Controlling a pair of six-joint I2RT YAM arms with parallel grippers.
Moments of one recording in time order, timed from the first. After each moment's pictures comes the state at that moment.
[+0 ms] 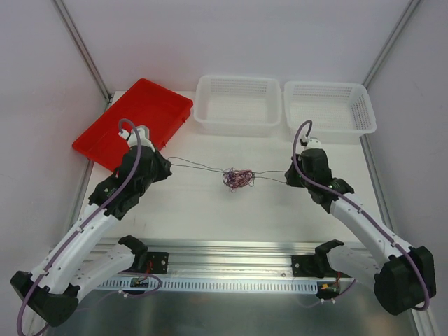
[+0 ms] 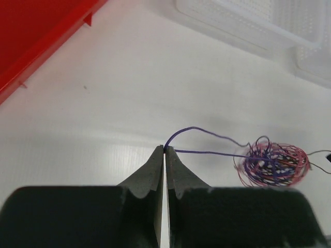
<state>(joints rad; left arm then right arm) -0.53 0.82 0.90 -0.60 -0.31 -0.64 0.43 1.04 0.68 -0.32 0.11 0.42</state>
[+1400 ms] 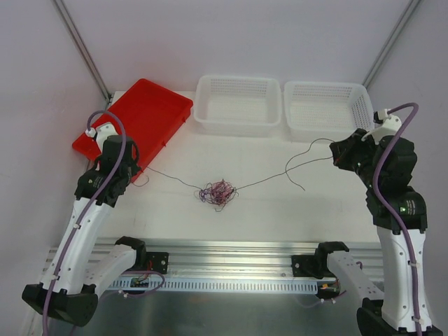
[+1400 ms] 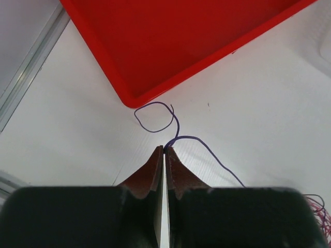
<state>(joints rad) -0.22 0.86 1.04 -0.89 -0.50 -0.54 0.09 0.78 1.27 -0.82 -0.02 0.34</state>
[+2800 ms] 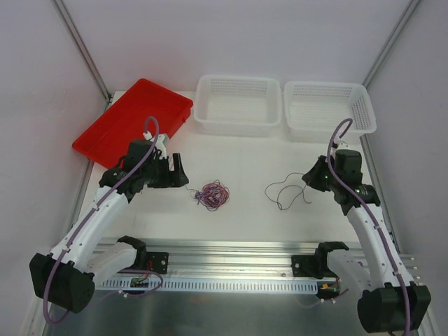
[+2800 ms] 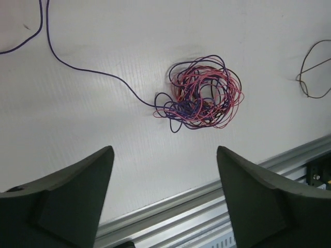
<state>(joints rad) -0.32 0.98 0.85 -0.69 0.19 -0.39 0.09 0.83 0.76 -0.59 -0.17 0.42</state>
